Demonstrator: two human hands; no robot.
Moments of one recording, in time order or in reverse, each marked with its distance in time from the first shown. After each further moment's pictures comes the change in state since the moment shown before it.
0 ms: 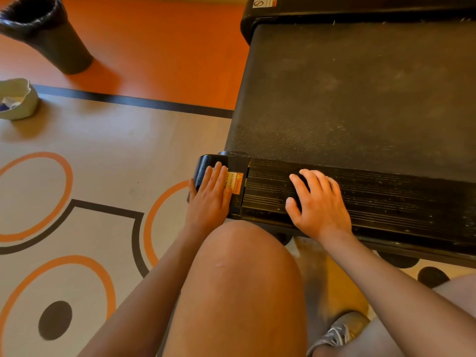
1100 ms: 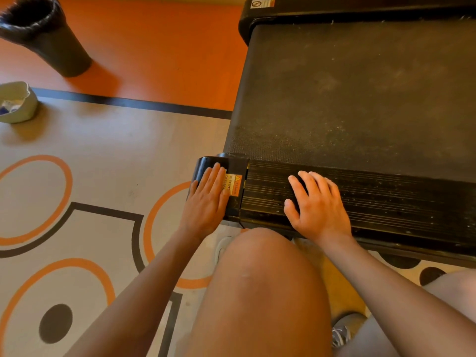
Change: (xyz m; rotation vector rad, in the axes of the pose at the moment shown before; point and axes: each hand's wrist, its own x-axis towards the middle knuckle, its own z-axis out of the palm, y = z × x) left_hand -0.001 -0.007 -0.008 -0.006 -0.053 0.044; right_hand -0.002 0.000 0.004 -0.014 0.042 -0.014
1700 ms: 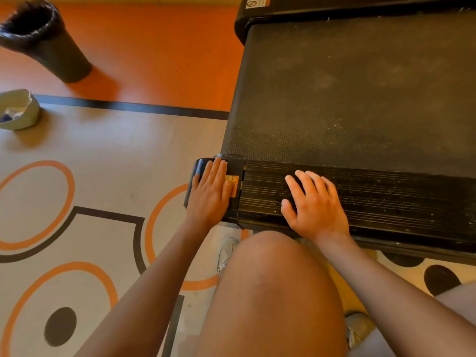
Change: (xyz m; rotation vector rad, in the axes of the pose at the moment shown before) left_hand 0.025 0.016 0.002 -0.002 0.028 -0.045; right_hand 0.000 0.002 0.004 -0.005 0.047 -0.013
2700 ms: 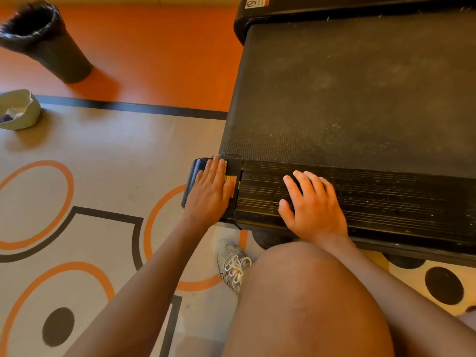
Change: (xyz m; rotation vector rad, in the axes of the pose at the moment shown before) left_hand 0.002 0.006 -0.002 0.021 -0.036 0.016; right_hand 0.000 0.002 0.003 0.017 0.003 -0.010
